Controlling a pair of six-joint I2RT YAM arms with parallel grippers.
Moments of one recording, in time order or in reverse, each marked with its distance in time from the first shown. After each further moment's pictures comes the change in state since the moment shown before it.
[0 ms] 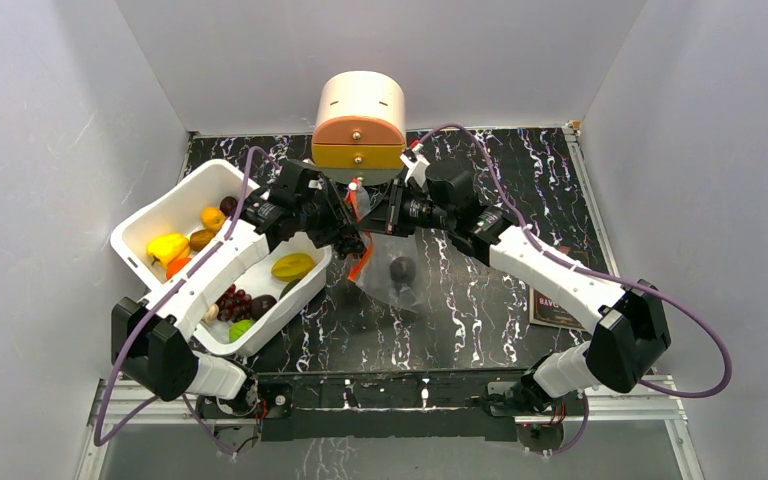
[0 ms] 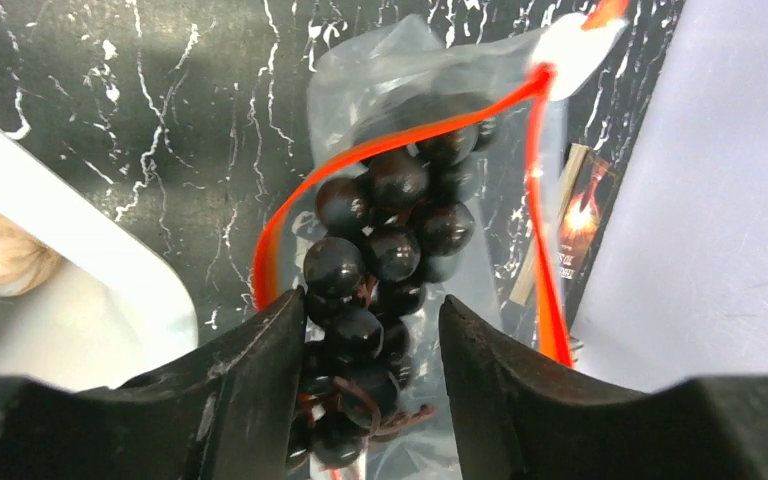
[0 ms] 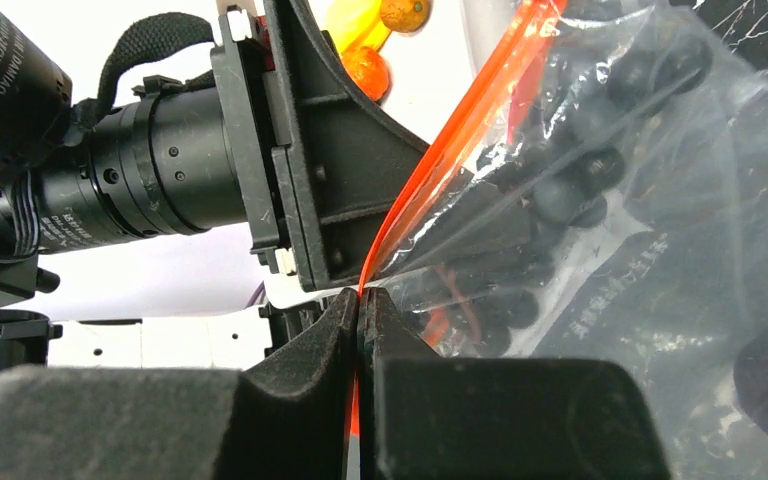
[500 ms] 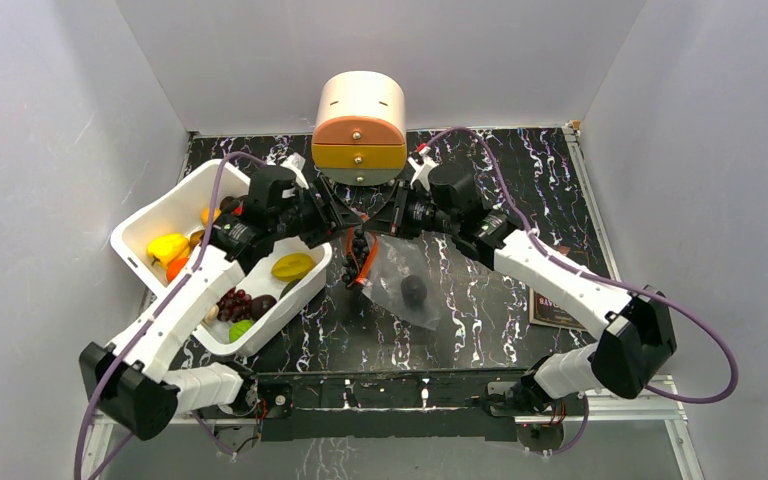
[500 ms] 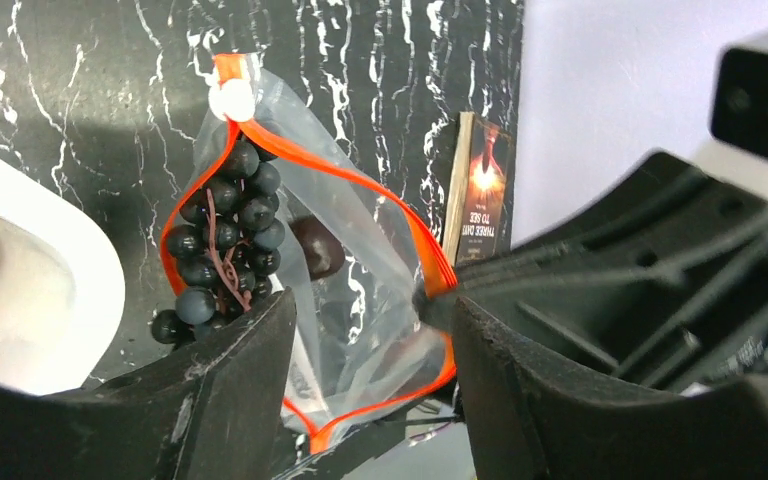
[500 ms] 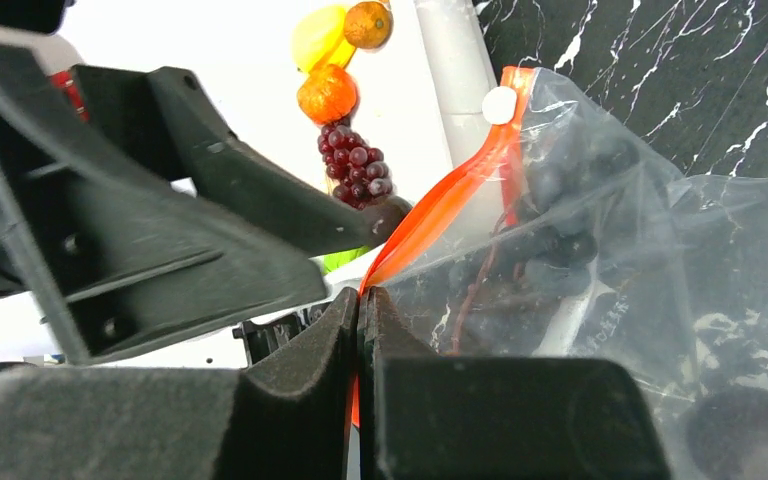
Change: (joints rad) left arm 0.006 -0.179 -0.072 0.096 0.114 -0.008; right arm 0.002 -0.026 -0.021 -0.042 0.076 0.000
